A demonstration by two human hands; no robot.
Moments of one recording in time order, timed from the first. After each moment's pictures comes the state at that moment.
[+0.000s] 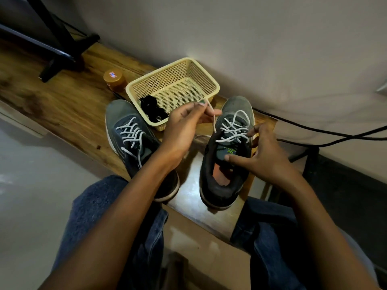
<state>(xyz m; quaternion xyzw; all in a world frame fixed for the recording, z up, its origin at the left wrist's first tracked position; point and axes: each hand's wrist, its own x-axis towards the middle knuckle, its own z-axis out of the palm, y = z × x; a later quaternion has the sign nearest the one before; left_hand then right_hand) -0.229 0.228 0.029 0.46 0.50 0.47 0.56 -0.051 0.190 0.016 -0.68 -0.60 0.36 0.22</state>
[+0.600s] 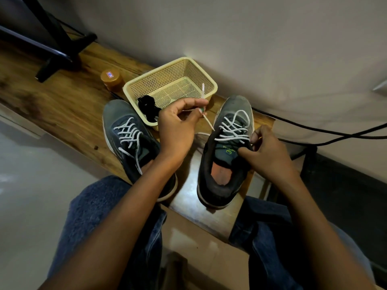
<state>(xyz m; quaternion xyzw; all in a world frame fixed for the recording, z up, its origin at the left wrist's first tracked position) -0.226 0.228 0.022 0.46 0.54 0.55 0.45 -0.053 0.190 0.017 -0.72 -0.56 0.34 0.24</state>
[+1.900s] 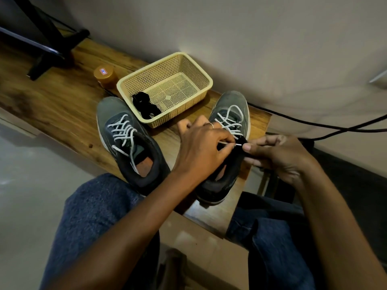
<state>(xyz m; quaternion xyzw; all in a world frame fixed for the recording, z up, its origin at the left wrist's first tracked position) -0.195 0.199 0.009 0.81 0.53 0.26 0.09 -0.030 0.187 0.030 -0.65 -0.25 0.62 0.36</state>
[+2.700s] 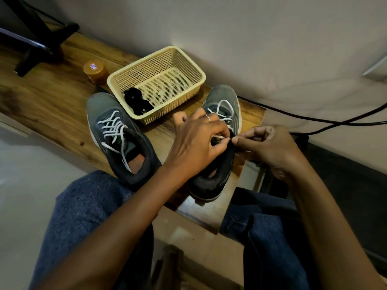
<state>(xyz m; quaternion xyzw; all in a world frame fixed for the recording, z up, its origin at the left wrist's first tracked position) -0.194 0.206 0.006 0.83 0.48 0.27 0.07 -0.030 0.183 0.028 -0.65 -0.38 0.55 0.35</state>
